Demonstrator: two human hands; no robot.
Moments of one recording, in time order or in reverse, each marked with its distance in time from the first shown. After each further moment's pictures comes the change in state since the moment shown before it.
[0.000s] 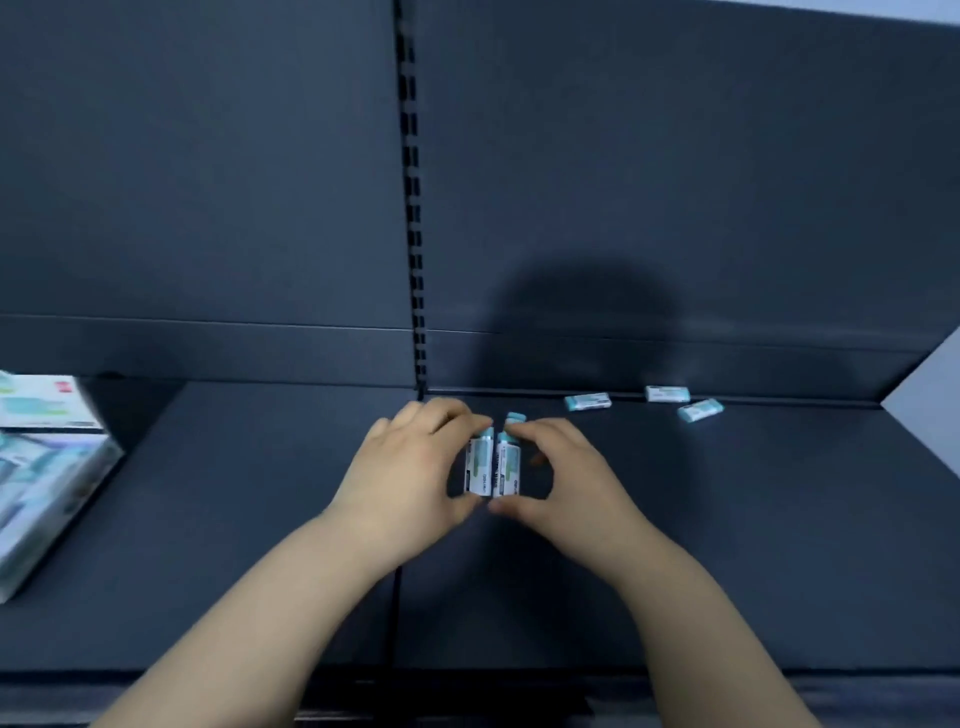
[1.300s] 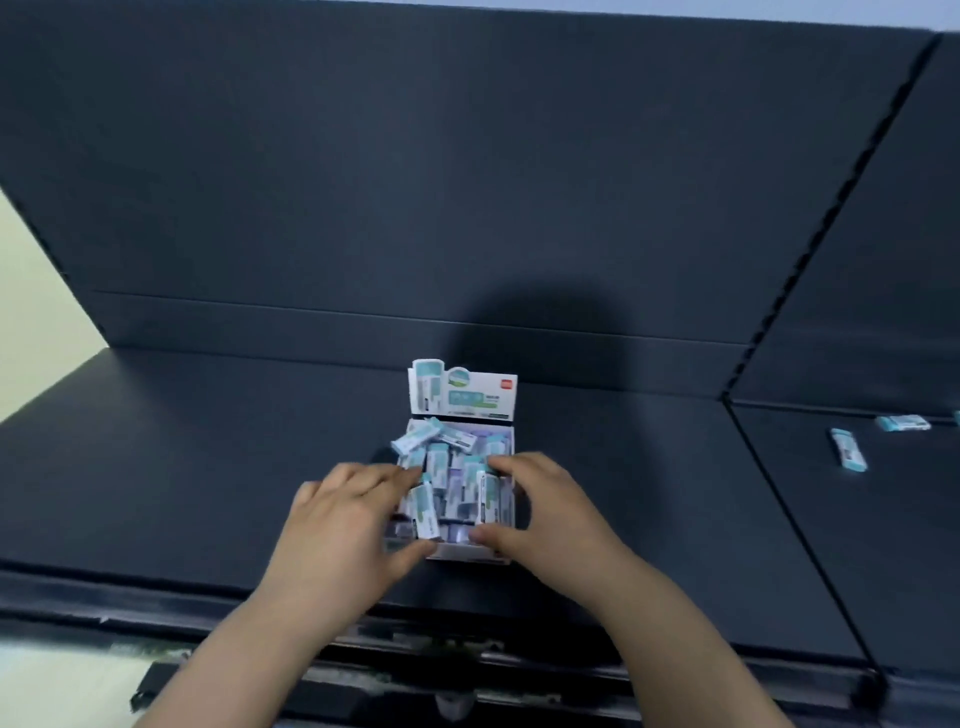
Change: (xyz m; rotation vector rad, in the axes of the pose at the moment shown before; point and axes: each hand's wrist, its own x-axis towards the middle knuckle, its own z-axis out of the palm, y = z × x) left_hand -0.227 -0.342 -0.156 0.198 -0.065 -0.311; right_hand 0.057 -0.269 0.298 -0.051 -0.185 -0.024
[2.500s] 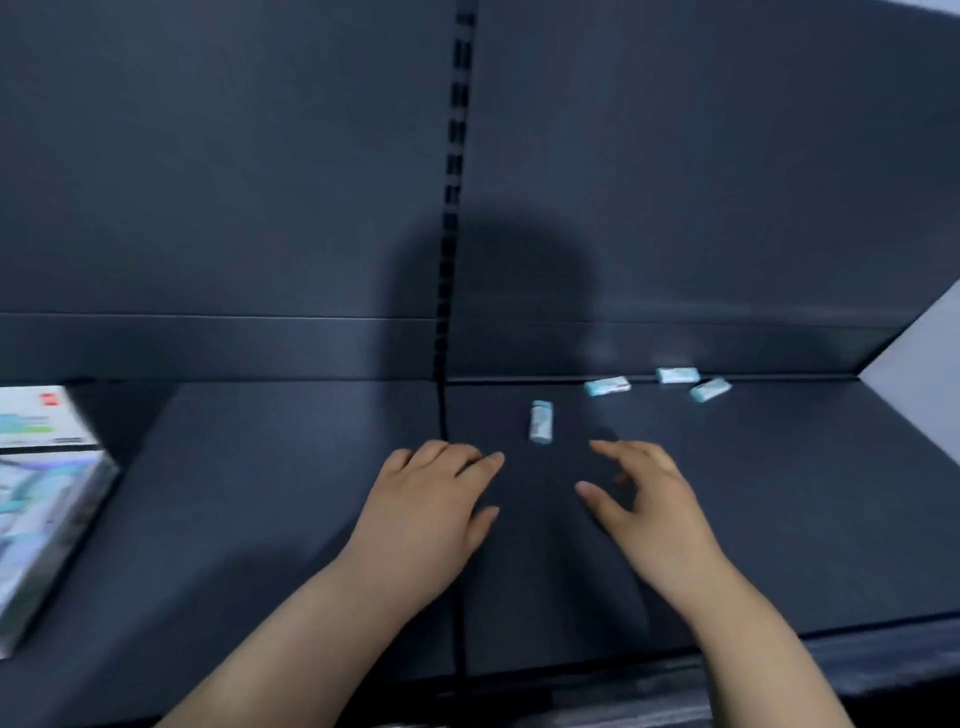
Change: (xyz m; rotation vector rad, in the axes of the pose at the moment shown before) left_hand 0.105 0.371 0.090 -0.078 -0.064 0.449; right_hand -0.135 0.284 -0.243 -0.046 0.427 0.345
